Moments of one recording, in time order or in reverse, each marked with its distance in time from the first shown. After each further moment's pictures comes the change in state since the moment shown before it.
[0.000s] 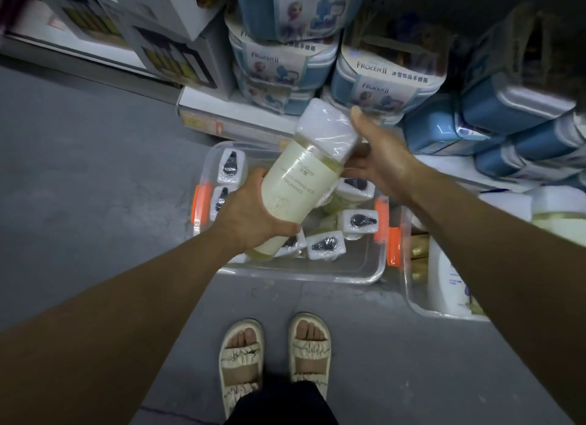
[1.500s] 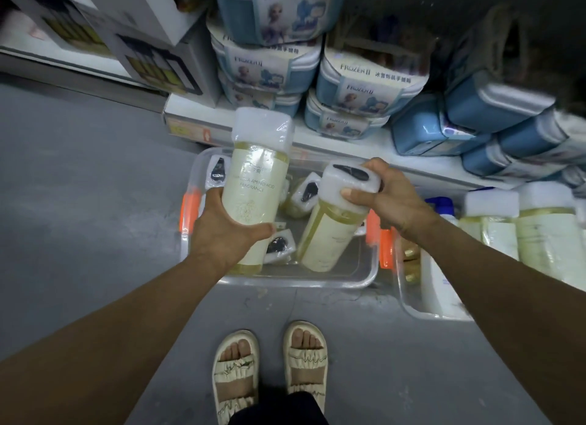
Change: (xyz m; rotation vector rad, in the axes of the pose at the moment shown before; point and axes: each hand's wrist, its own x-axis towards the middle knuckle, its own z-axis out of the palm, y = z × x) left_hand -0.010 -0.025 0.015 -0.182 0.242 -0.182; right_hand -0.009 0.072 -0.040 -0.317 0.081 -0.147
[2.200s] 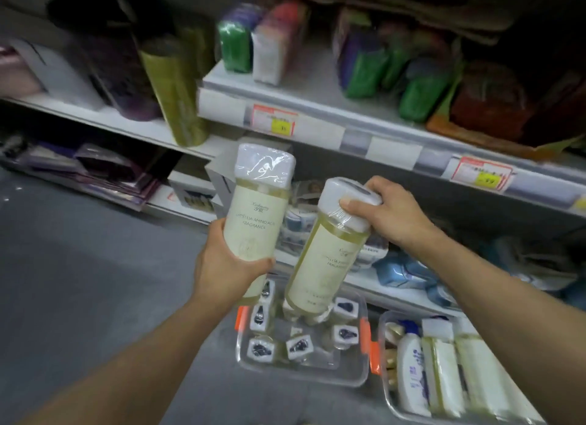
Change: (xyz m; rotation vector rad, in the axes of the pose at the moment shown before) left_hand -0.137 0.198 -0.215 -0.134 0.270 0.257; right_hand -0.125 -0.355 -0.061 -0.273 0.154 -0.303
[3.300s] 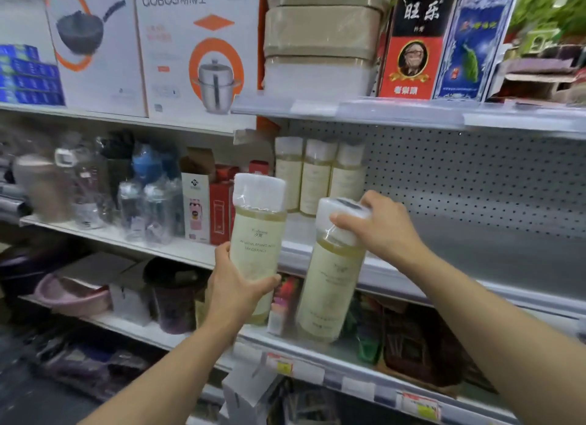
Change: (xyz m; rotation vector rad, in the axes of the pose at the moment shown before) left_hand -0.023 0.341 -0.208 -0.175 0.261 0.478; right_hand -0.072 -0.379 -0.233 -0.199 0.466 -0.350
